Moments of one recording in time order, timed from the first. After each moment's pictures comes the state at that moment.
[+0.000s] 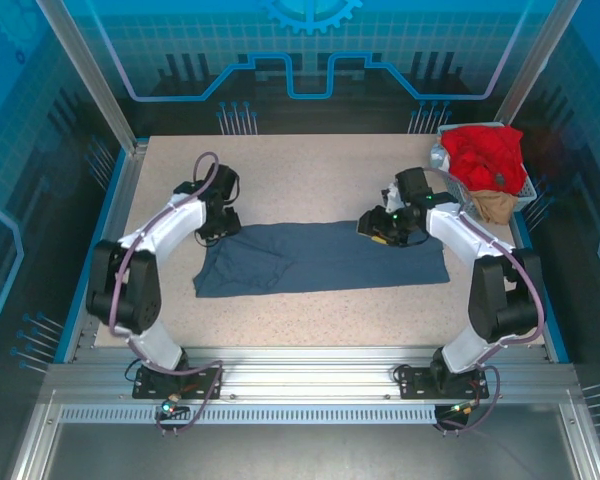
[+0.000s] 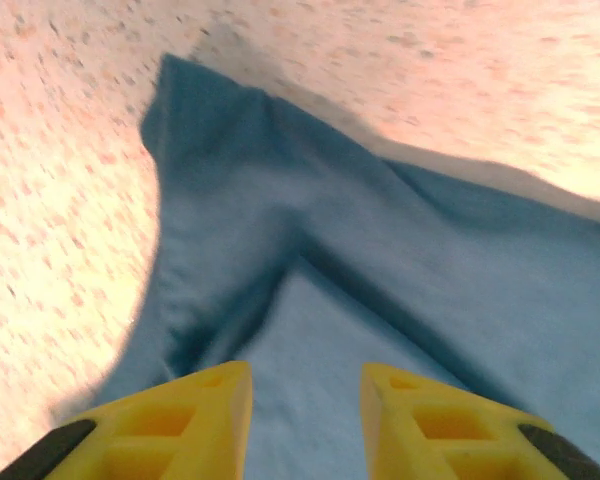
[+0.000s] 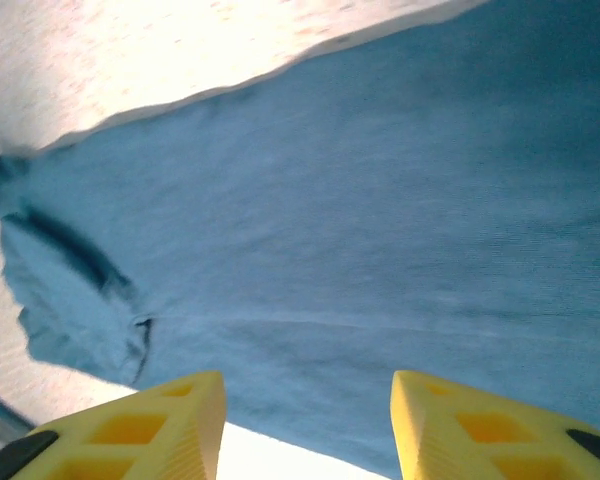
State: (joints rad) left arm -0.24 1.65 1.25 -0.85 -0.12 -0.65; right arm 0.18 1.62 1.14 -0.67 -0.44 0.50
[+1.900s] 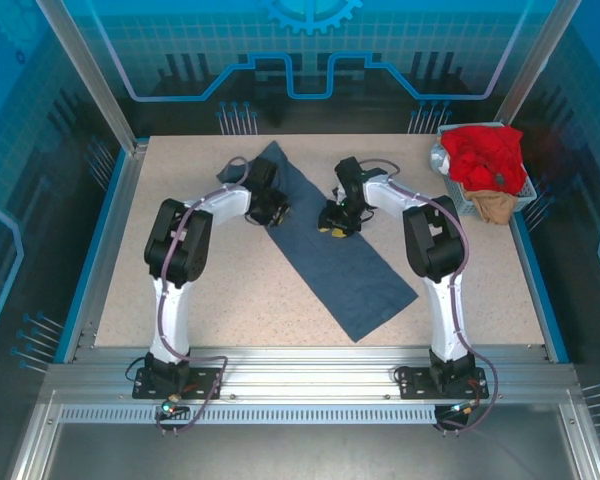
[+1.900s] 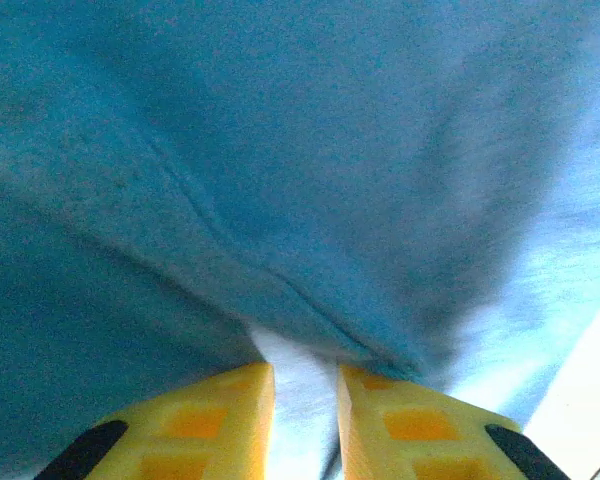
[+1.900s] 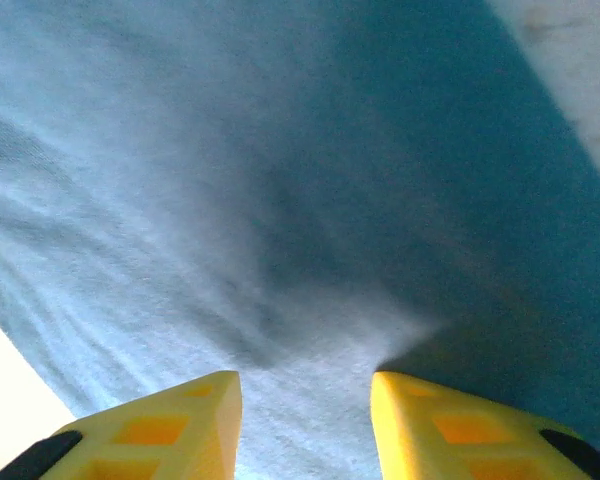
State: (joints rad) left arm -0.32 2.20 1.60 -0.45 0.19 -1.30; right arm 0.38 2.23 1.70 -0.82 -0.40 0.57
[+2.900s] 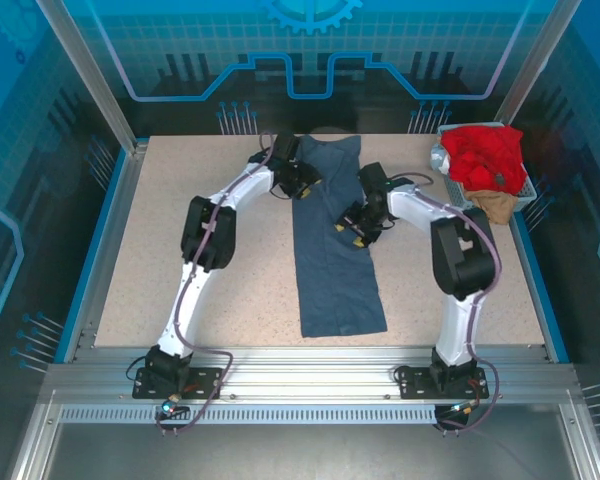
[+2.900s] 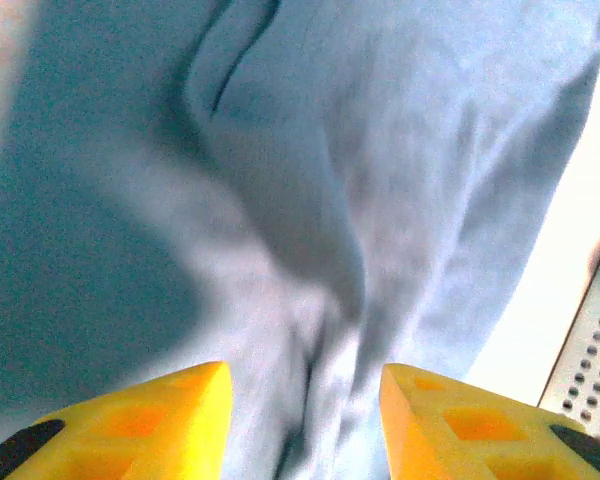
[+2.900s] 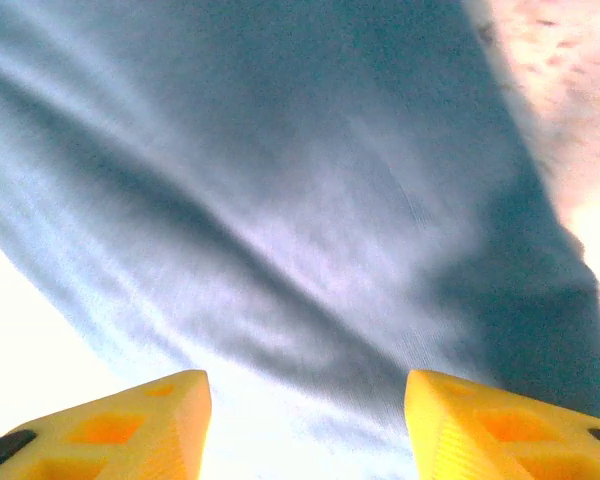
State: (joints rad) left arm -0.36 2.47 2.14 -0.60 0.33 -1.03; right arm 0.33 1.93 1.39 -0.73 -0.31 0.94
